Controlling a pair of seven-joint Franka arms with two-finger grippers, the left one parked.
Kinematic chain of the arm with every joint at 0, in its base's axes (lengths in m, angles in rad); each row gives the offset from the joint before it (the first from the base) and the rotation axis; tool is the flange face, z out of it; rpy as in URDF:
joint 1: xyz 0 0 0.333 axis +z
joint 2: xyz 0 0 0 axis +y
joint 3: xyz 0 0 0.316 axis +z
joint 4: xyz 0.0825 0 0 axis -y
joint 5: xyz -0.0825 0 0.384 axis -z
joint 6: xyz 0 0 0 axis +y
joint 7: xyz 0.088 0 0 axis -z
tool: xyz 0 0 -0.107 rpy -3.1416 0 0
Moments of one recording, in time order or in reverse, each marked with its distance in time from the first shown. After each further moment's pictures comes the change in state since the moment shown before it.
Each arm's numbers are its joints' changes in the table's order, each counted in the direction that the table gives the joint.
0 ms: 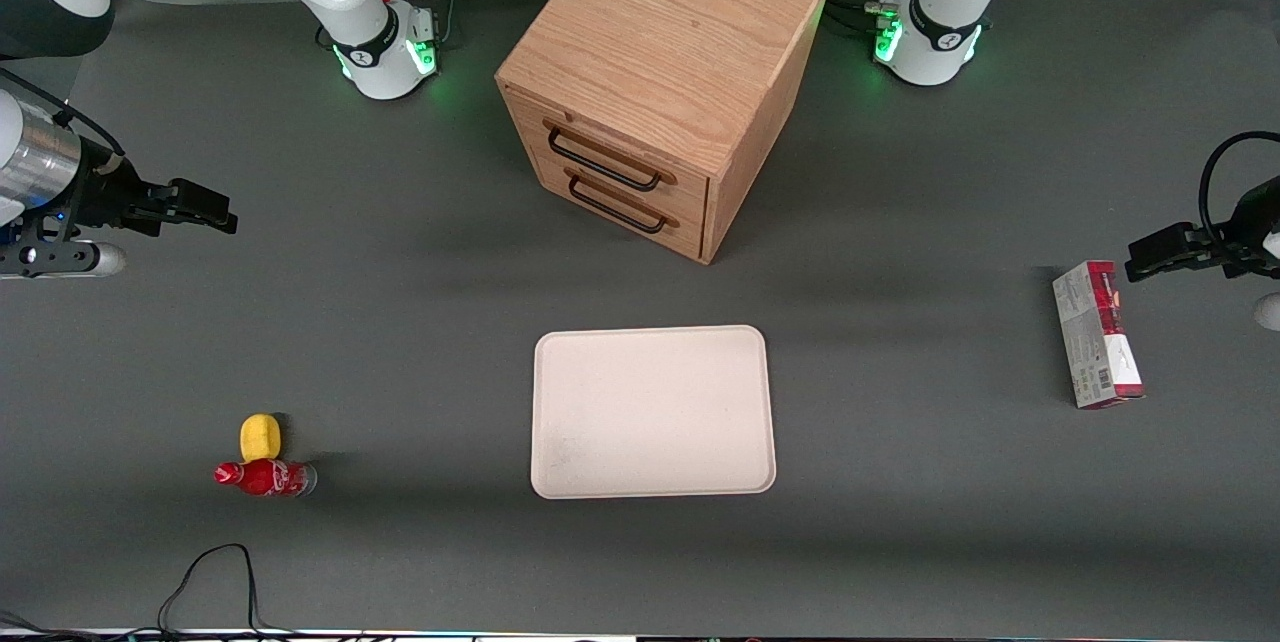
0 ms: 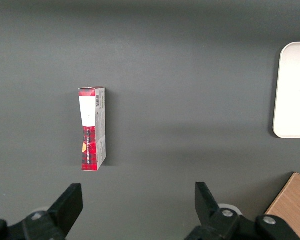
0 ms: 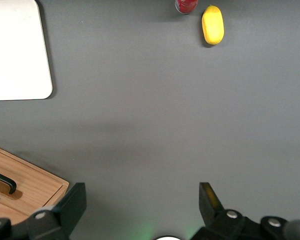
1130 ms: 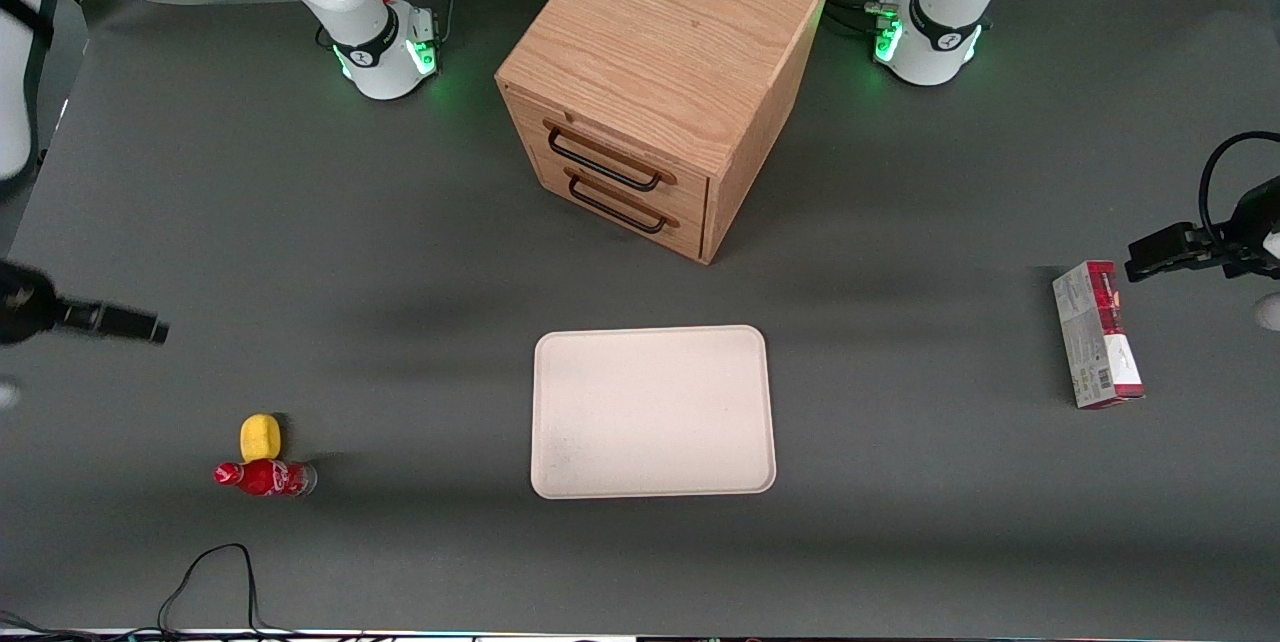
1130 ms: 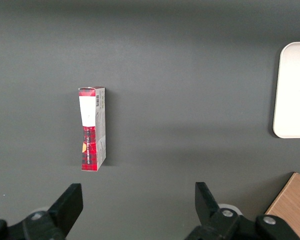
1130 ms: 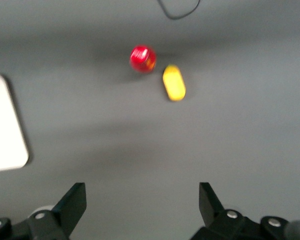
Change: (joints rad) arm -0.125 0.450 -0.007 0.529 0.013 0.022 0.001
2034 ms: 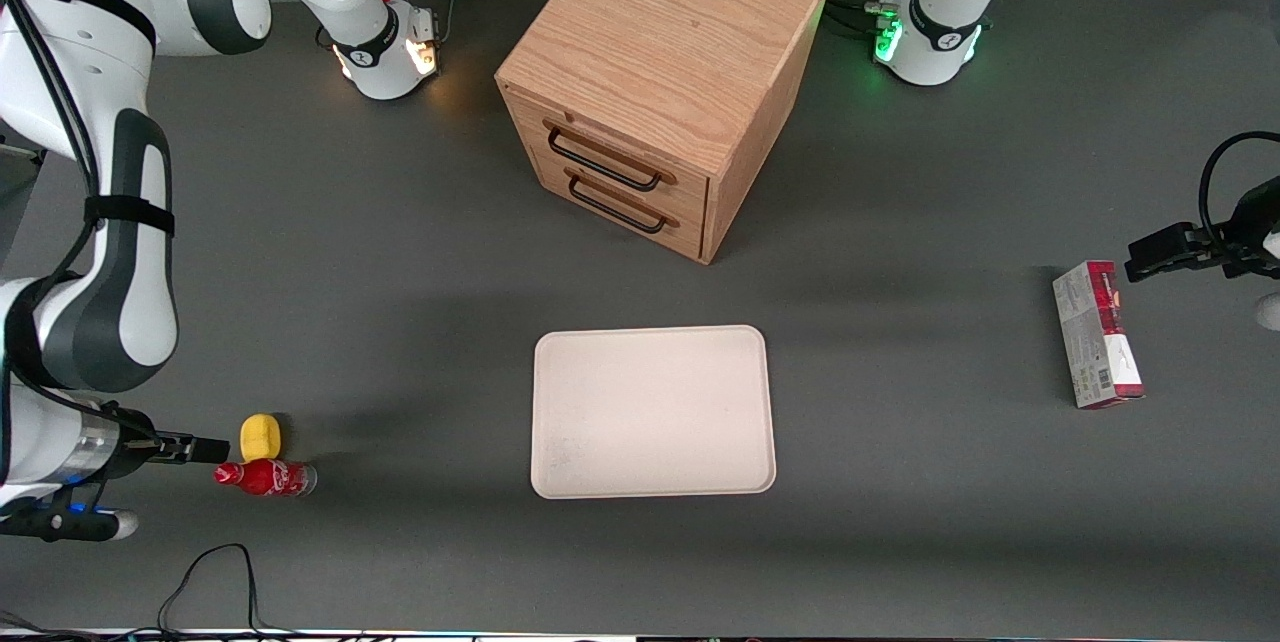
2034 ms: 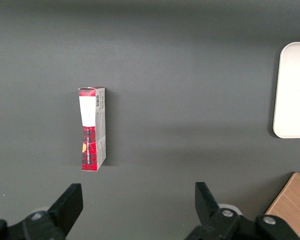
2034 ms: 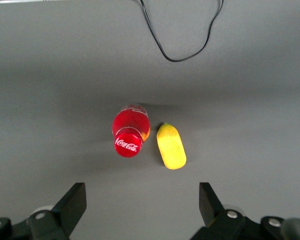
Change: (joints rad) arm 0.028 0.372 0.006 0.228 0.083 -0.167 -0.001
